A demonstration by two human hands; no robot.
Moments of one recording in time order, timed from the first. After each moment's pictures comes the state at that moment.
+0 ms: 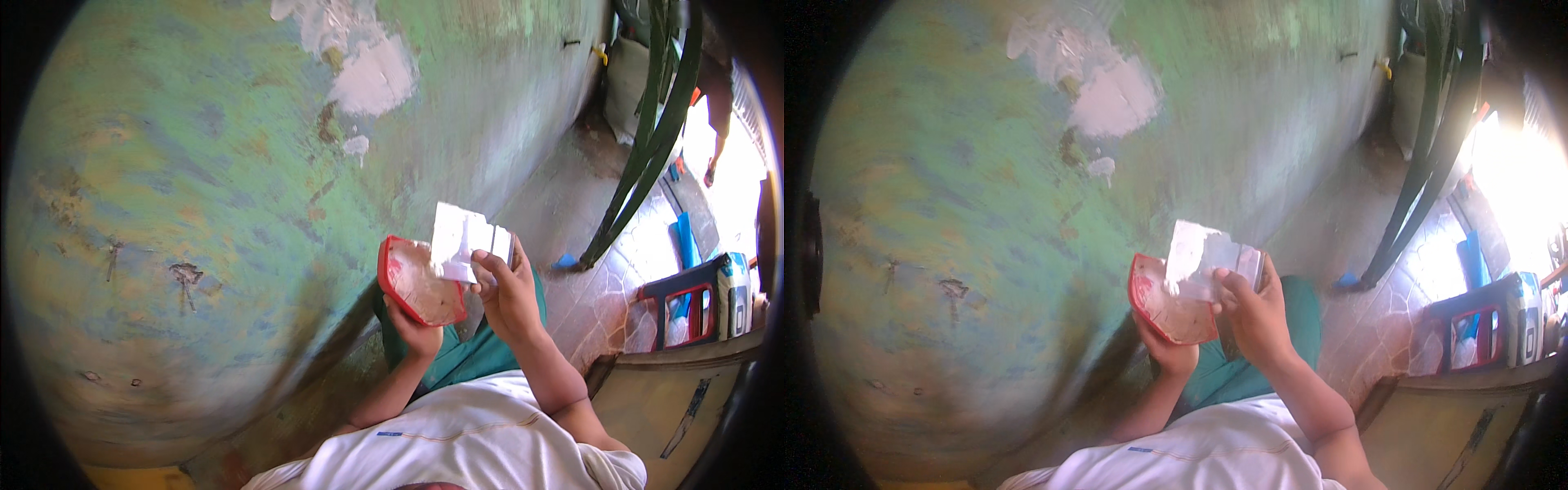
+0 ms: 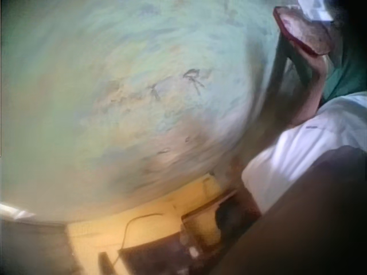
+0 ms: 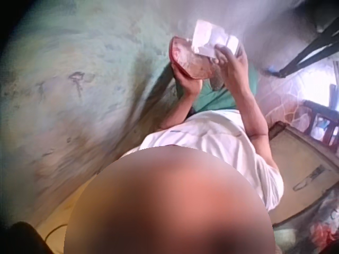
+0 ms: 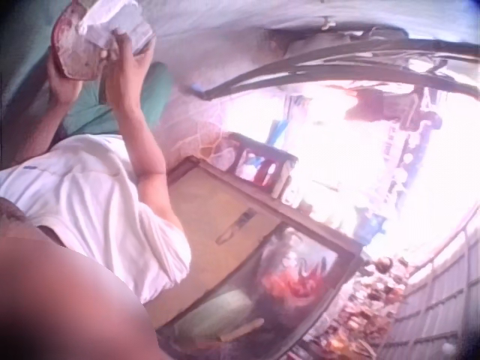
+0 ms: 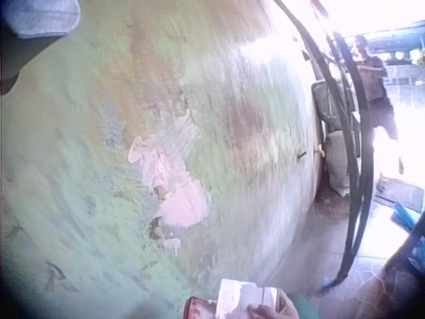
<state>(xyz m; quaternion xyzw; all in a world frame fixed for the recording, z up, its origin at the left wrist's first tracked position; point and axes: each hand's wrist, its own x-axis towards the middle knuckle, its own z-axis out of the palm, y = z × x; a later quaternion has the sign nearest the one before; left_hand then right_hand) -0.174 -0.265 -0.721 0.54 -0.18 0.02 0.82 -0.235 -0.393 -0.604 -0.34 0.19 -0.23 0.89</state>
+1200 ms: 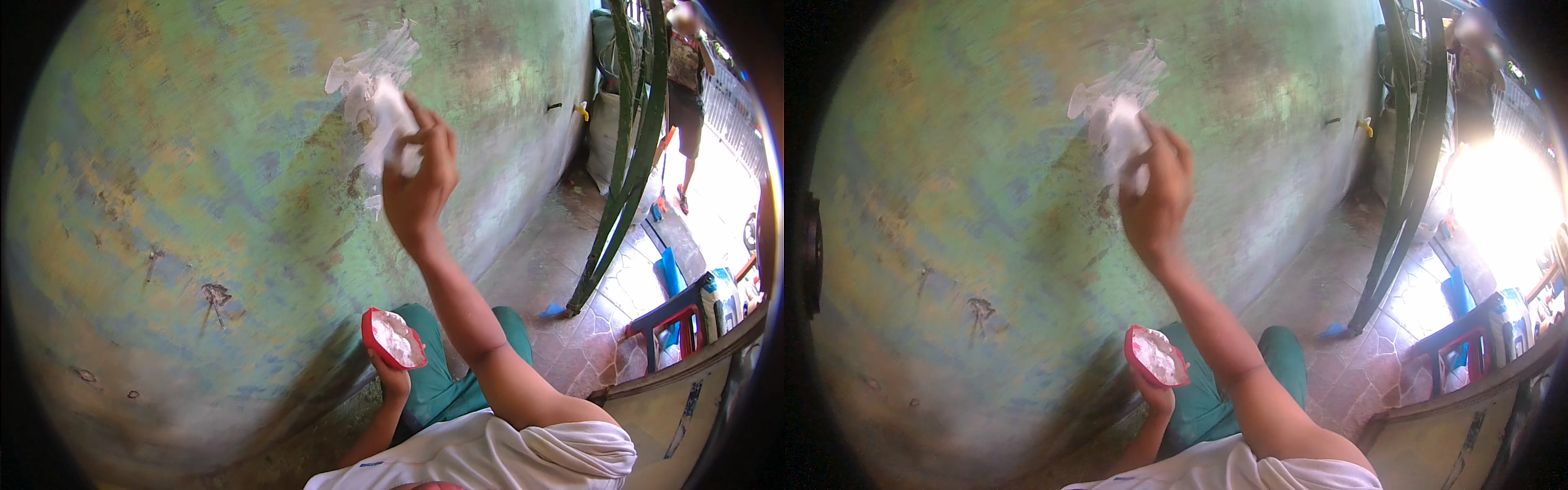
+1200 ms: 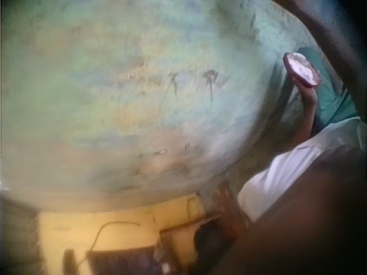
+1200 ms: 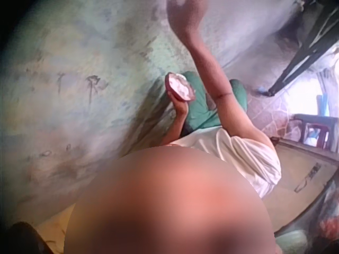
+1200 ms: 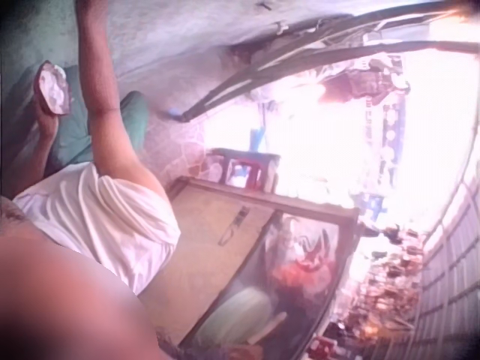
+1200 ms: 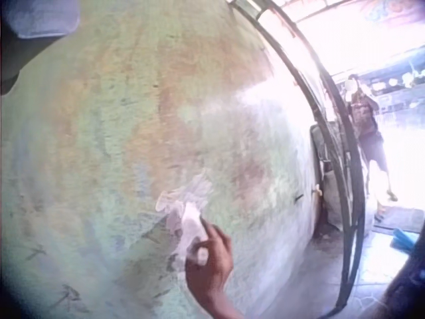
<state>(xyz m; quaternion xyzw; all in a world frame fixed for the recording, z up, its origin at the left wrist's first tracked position) -0.144 -0.201 -0.790 0.47 -0.12 -0.12 0.87 -0.049 -0.389 -0.478 -0.55 0.06 -0.76 0.34</state>
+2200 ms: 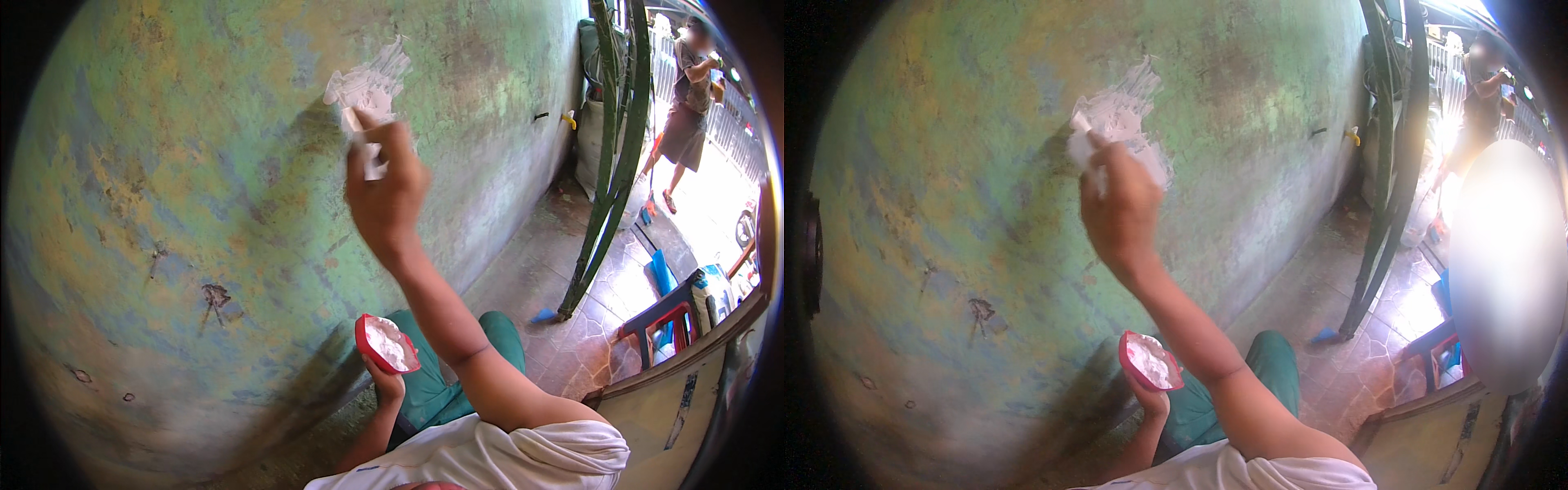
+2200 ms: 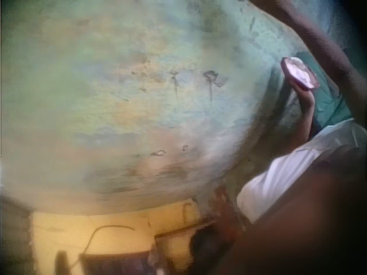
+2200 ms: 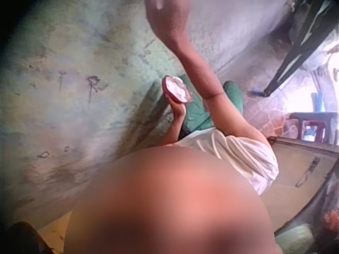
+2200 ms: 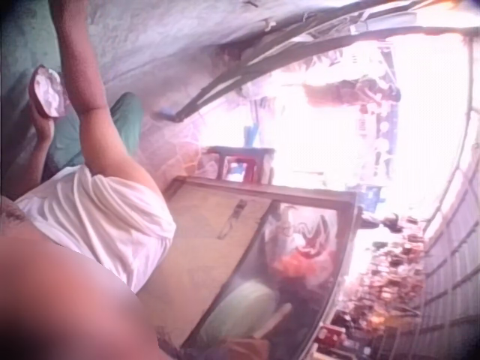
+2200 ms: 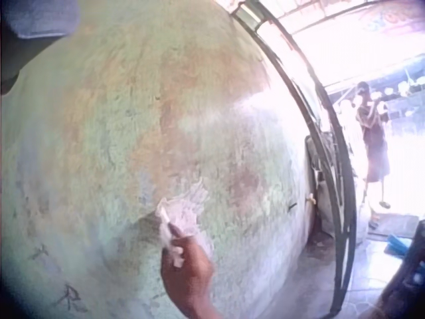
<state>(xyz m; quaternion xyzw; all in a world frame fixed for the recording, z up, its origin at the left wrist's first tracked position) -0.152 -0.204 -0.765 0.46 -0.11 -0.14 0.87 -0.069 -0.364 -0.438 -0.57 0.02 -0.75 0.34</state>
